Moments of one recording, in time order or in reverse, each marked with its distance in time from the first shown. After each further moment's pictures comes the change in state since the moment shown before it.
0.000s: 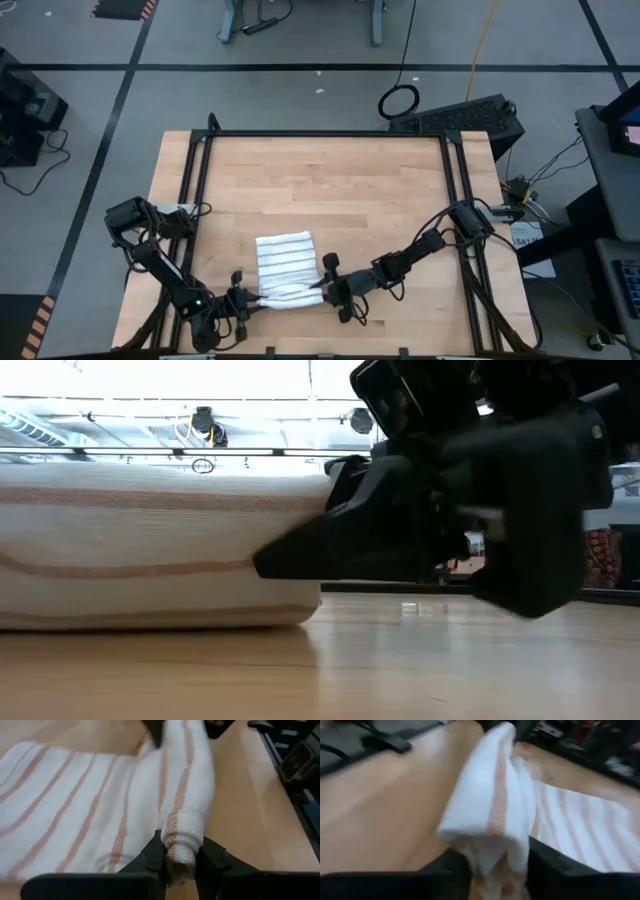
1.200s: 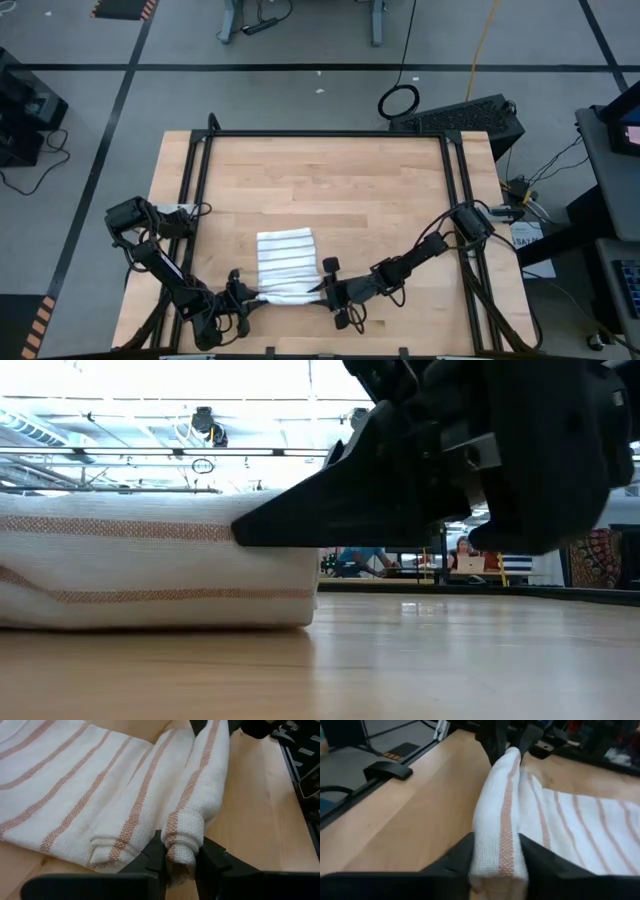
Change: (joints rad) left arm 0.005 0.000 0.000 -0.093 0.007 -0.258; right arm 0.037 -0.002 0.057 -0.052 0.064 0.152
